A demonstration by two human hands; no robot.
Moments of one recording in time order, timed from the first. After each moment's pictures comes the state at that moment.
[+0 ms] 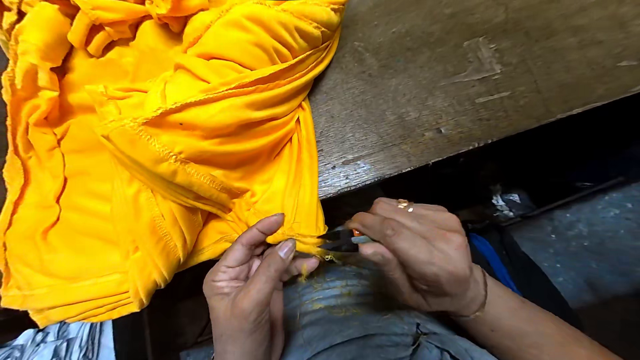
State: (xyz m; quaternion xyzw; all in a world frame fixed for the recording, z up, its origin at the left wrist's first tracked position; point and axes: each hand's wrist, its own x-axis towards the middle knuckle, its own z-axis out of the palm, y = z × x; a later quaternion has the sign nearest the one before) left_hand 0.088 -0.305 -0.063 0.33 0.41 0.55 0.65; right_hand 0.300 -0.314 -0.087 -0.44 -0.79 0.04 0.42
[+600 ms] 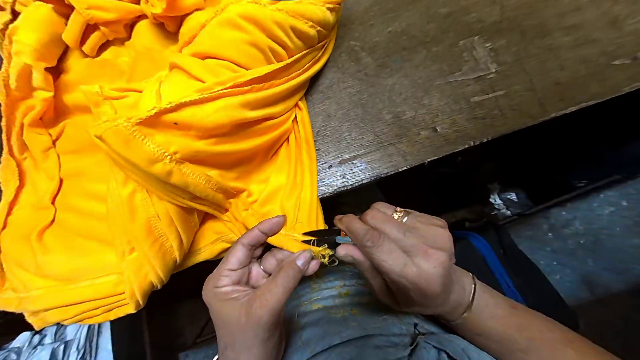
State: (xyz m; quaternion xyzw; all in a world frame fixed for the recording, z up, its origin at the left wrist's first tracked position) left_hand 0.091 -0.309 -0.064 0.40 0.44 0.53 0.61; right_hand 0.289 -0.321 -0.094 -0.48 -0.79 -0.05 0.39
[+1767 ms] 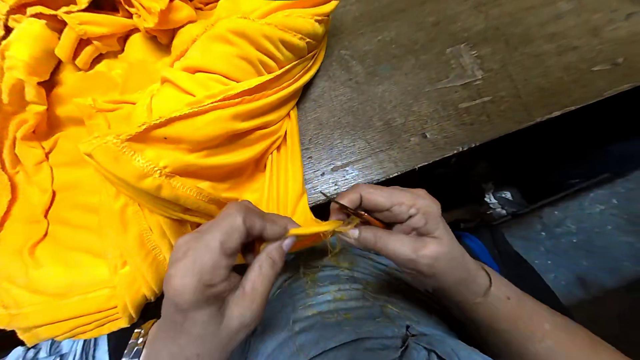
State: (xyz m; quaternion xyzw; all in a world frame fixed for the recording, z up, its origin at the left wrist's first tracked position) left_hand 0.067 -0.242 -0.032 0.82 0.27 0.36 0.35; right_hand 0.305 -0.296 -0.085 -0.36 -0.61 0.46 0.54
